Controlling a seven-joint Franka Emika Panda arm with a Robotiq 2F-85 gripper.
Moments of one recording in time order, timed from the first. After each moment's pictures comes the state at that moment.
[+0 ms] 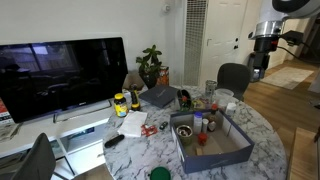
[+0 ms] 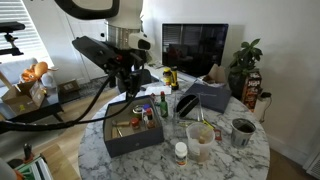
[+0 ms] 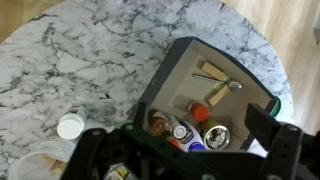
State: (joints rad) arm -0.02 -0.50 -0.25 -2.54 0.10 1.90 -0.27
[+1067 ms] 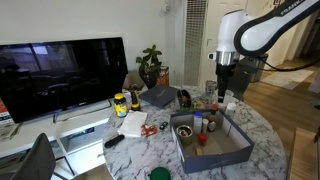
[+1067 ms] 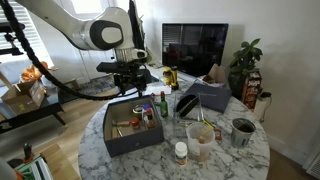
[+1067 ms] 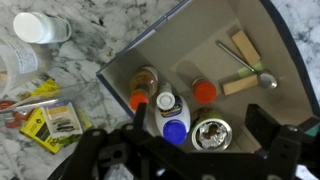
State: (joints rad) arm 0.06 -0.13 0.04 -2.48 -0.04 2.32 -0.22
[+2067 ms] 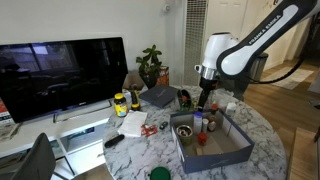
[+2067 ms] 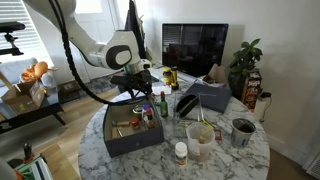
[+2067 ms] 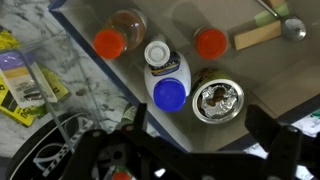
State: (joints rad) arm 0.07 0.13 0.07 -2.40 0.01 2.65 -0.19
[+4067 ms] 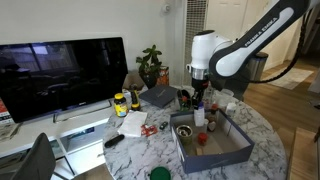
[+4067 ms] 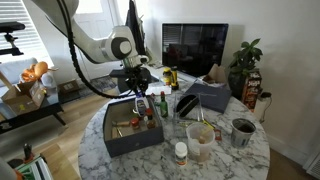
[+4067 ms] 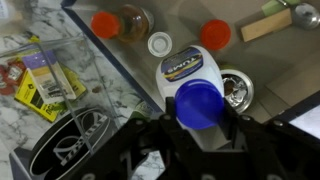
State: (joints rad) arm 0.17 0.17 0.04 -2.26 -0.23 2.47 0.11
